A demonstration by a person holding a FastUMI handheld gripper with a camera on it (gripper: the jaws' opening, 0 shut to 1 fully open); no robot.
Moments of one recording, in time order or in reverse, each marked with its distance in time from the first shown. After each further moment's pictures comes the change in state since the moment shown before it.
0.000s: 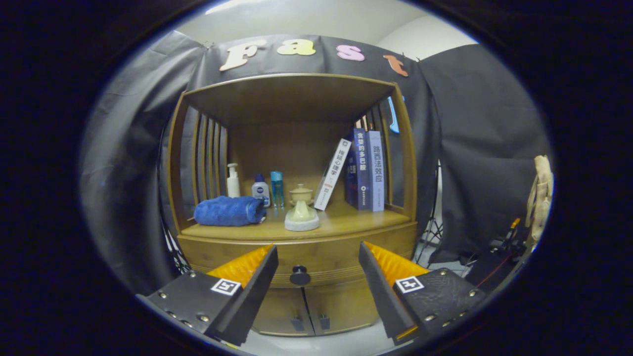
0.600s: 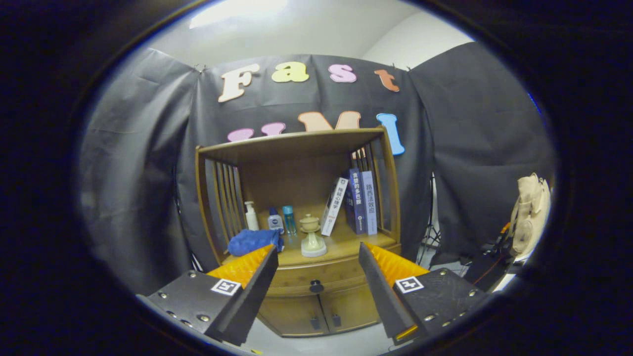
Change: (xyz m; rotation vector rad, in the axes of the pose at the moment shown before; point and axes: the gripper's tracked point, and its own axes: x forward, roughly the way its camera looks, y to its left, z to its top) arm -0.097 0.016 0.115 0.094 -0.070 0.026
